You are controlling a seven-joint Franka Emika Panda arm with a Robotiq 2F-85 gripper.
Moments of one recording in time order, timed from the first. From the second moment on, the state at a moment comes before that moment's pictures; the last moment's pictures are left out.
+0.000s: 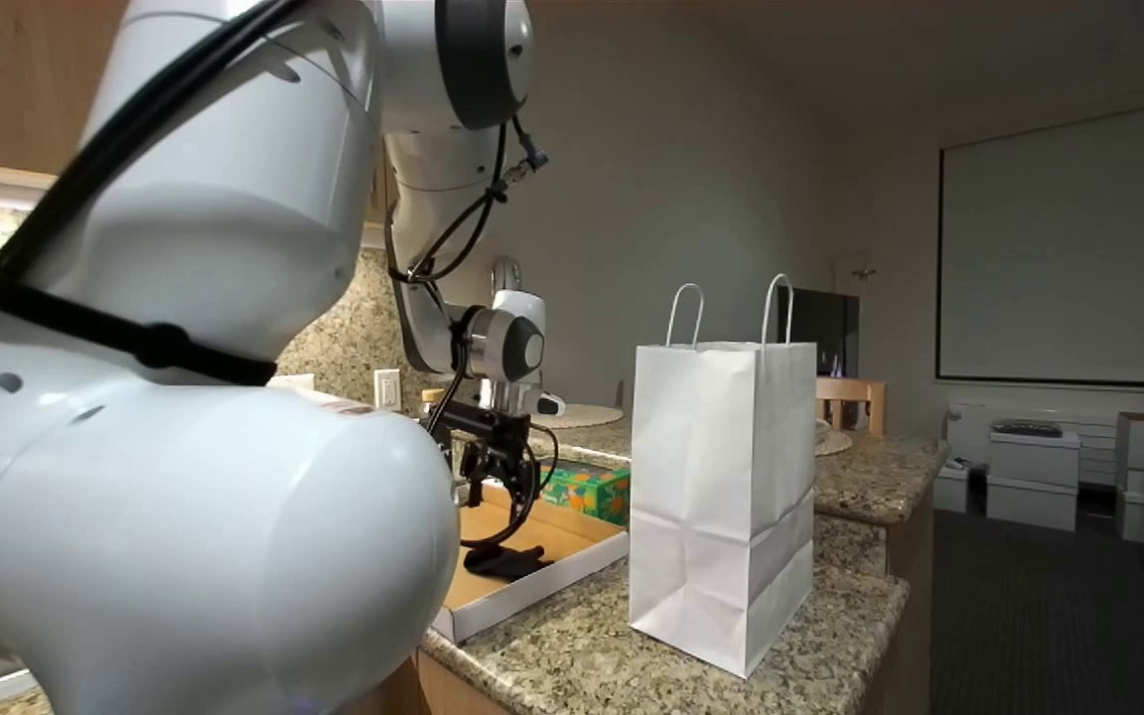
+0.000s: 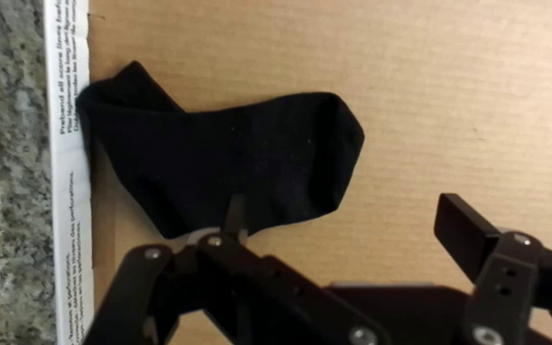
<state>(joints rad) 0.32 0.30 0.21 -2.06 0.12 2.35 0.47</state>
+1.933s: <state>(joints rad) 0.32 0.36 0.16 -2.14 0.13 2.35 0.58</state>
